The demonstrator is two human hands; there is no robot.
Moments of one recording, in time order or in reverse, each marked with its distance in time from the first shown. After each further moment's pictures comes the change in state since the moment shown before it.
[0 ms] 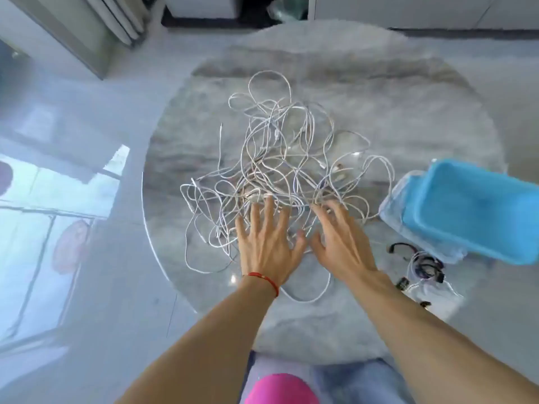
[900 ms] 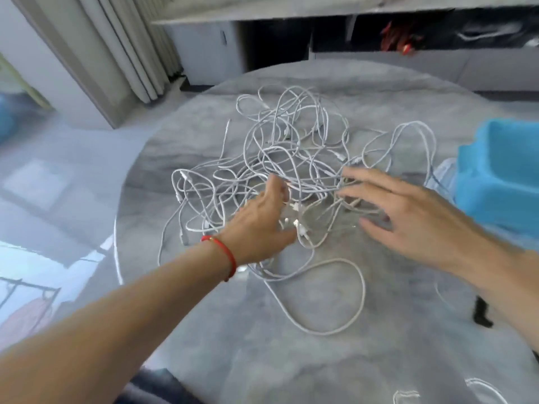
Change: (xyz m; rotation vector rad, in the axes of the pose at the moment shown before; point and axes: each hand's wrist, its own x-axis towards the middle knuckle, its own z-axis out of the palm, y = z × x) left_hand 0.020 -0.071 0.045 -0.413 -0.037 0.360; right_hand -0.015 0.034 0.019 -0.145 0.230 -0.477
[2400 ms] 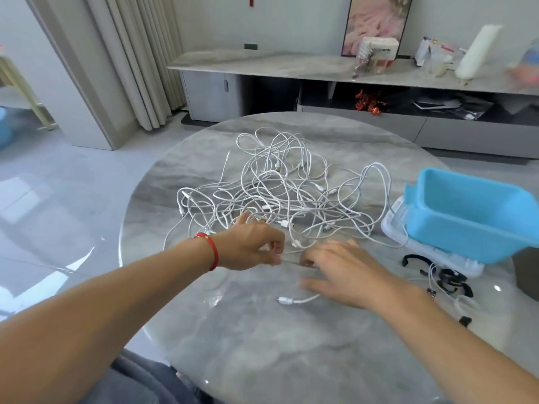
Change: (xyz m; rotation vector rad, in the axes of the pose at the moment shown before) left_hand -0.014 -0.010 -0.012 0.275 -0.250 0.306; right_hand -0.015 -0.056 0.020 -0.196 -0.410 0.097
